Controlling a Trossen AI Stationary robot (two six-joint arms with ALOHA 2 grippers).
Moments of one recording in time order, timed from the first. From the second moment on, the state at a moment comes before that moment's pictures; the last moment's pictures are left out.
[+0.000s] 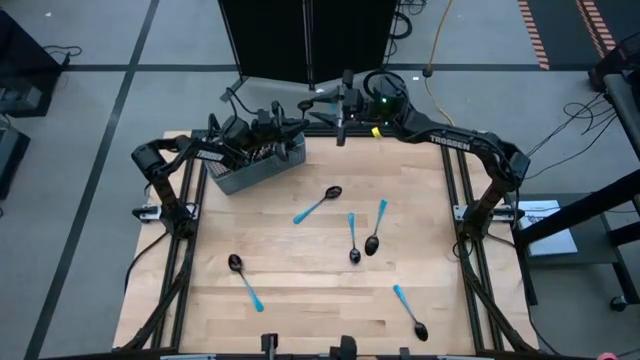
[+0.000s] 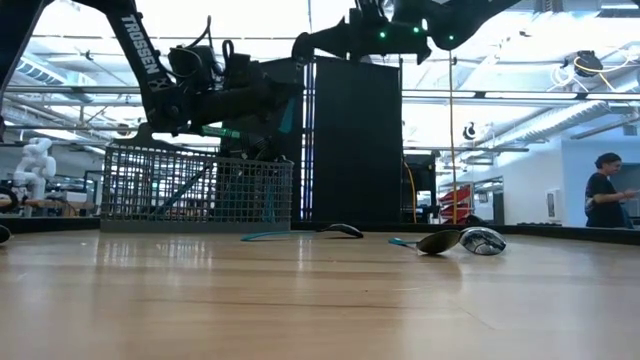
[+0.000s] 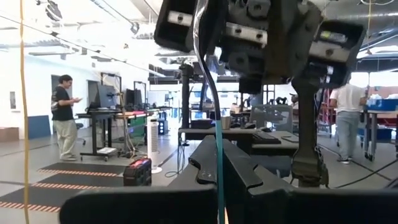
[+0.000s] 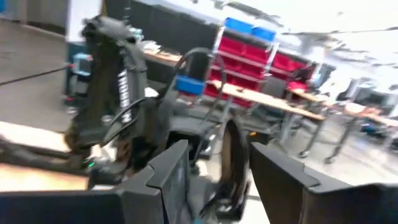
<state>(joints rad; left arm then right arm) 0.73 1.76 0.73 1.43 0.60 -0.18 -0.56 1.69 1.37 0.41 -0.47 -0.25</state>
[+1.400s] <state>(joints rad) 0.70 1.76 0.74 1.32 0.72 -0.28 -0.52 1.68 1.37 0.28 -0.39 -0.18</state>
